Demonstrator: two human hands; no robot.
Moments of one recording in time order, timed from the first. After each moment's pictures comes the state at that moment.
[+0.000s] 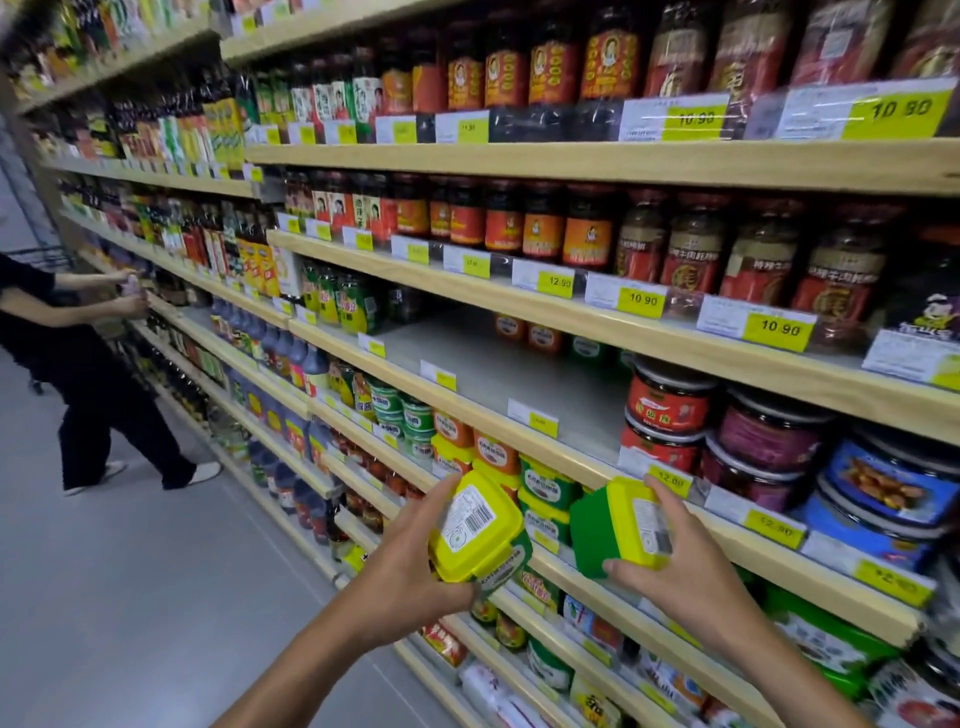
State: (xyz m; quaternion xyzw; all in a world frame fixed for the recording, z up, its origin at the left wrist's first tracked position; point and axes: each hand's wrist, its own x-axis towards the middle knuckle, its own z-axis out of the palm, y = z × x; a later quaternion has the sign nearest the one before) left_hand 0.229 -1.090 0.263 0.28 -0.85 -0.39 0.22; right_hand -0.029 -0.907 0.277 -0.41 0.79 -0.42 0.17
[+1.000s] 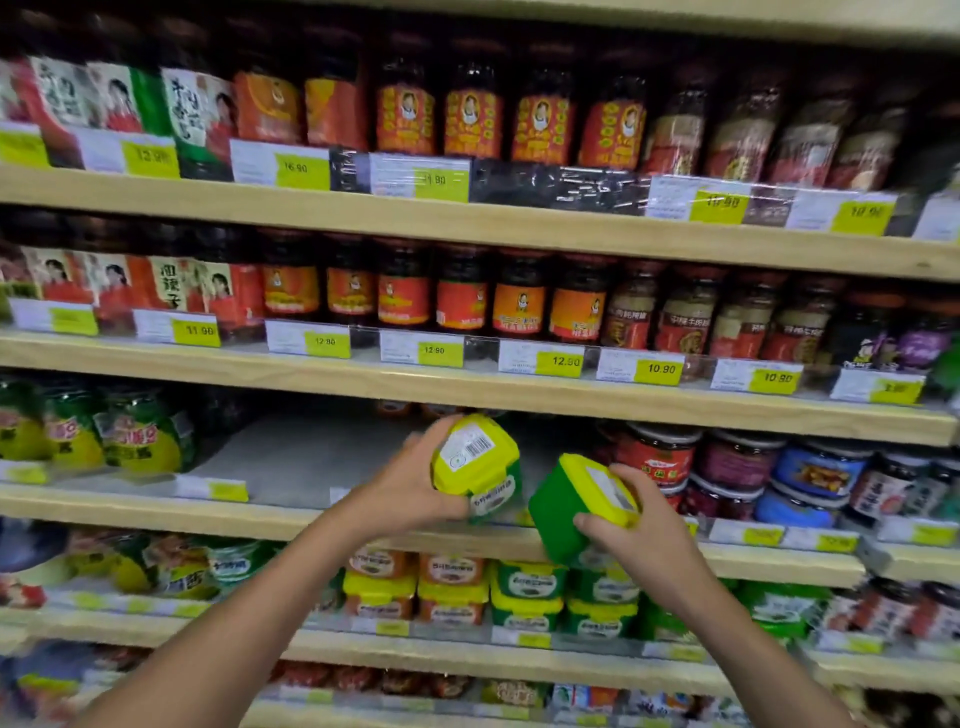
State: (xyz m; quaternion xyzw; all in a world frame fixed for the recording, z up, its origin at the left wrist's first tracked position) left_hand 0.062 -1.389 0.334 -0.05 -0.89 -0.44 0.13; right_hand 0.032 -1.094 0.340 -0.15 0.87 -0.48 0.00
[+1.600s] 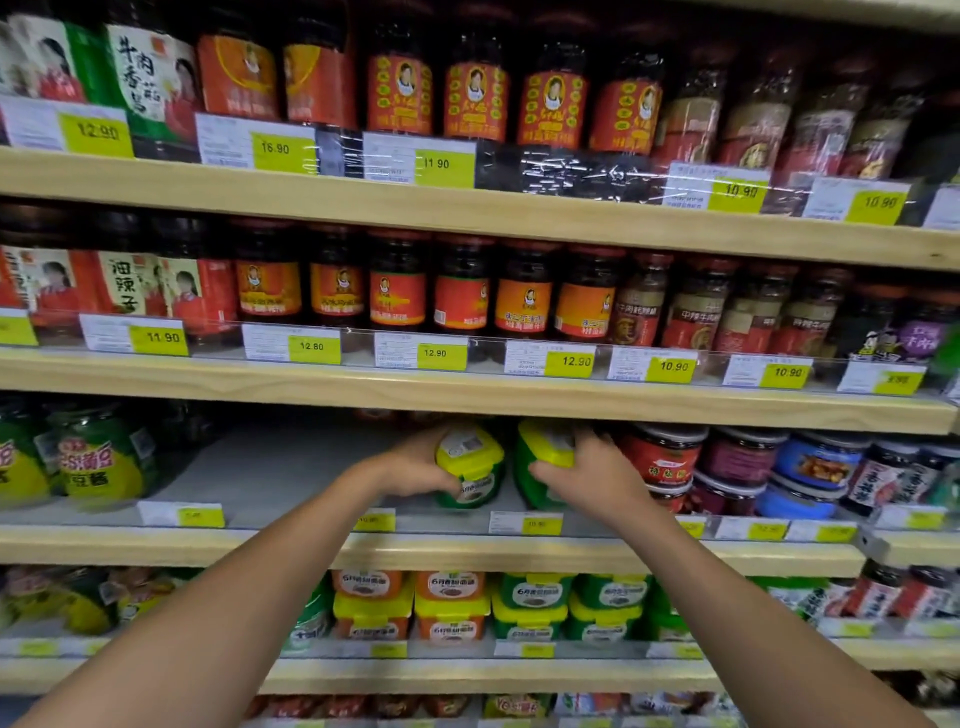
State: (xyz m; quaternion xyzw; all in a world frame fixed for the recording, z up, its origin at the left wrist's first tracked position) left_hand -0.017 -1.422 0.335 -0.01 -0.94 -0.35 -0.02; right_hand -0.044 -1.168 0.353 -0.13 0.96 -0.24 -0.04
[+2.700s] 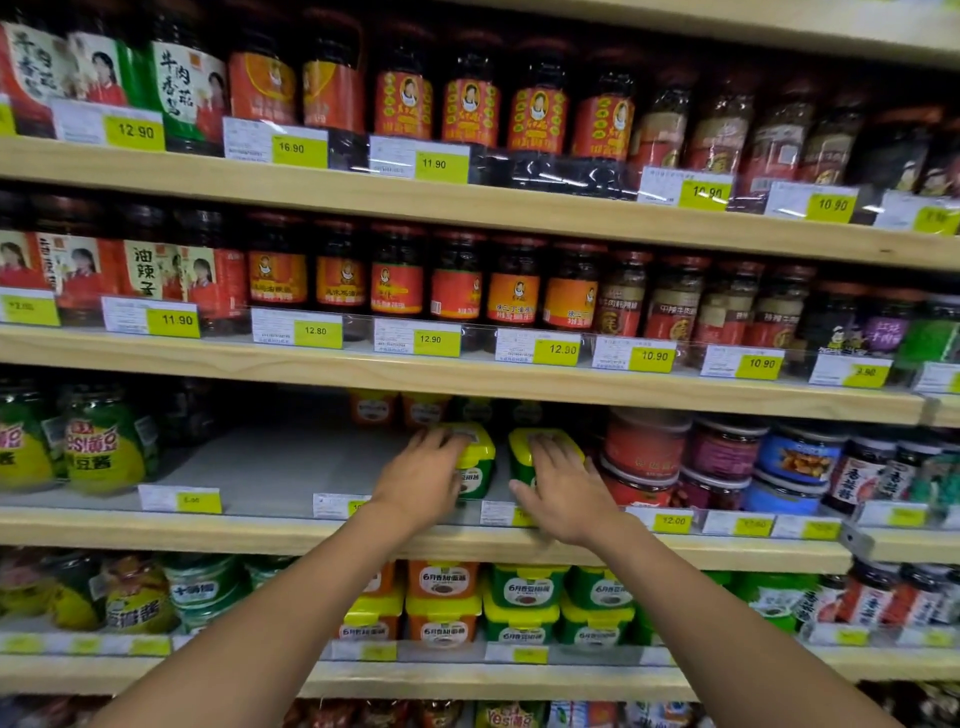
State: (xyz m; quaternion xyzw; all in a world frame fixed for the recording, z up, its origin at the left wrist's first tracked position) left_hand 0.004 -1.385 0.293 -0.03 -0.97 -0.09 0.23; right_hand -0.054 -1.171 0.297 -0.27 0.95 -0.09 -0.11
